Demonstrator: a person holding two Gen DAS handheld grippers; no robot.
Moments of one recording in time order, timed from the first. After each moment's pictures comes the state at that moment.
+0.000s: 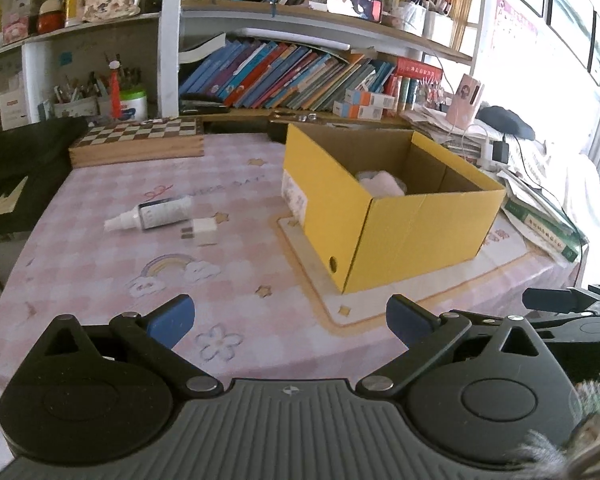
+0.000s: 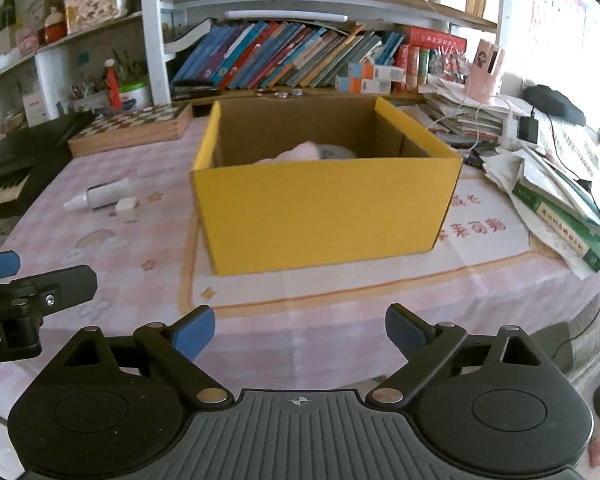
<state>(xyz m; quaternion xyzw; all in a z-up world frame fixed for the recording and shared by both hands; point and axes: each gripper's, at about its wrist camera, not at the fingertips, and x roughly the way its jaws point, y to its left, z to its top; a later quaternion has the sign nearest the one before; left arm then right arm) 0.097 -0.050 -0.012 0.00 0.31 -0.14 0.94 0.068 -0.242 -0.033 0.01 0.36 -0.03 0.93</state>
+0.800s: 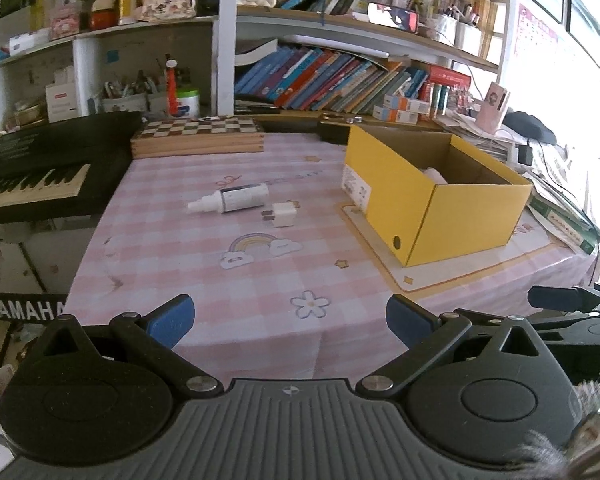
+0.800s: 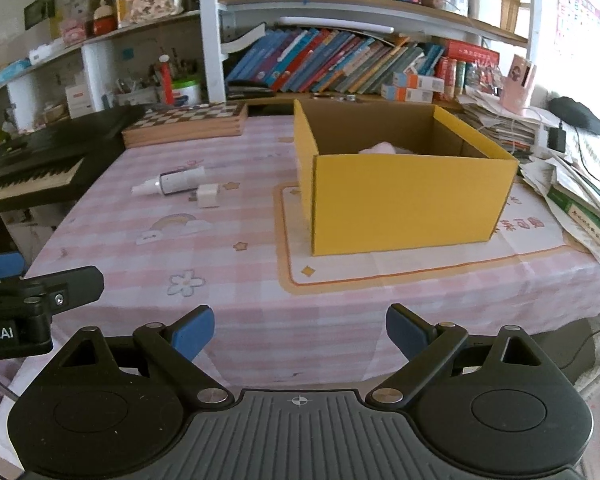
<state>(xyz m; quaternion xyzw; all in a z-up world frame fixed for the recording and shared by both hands) 0.057 0.026 -0.007 0.00 0.30 -0.10 0.95 0.037 -0.167 -0.030 0.00 0.35 0.01 0.94</state>
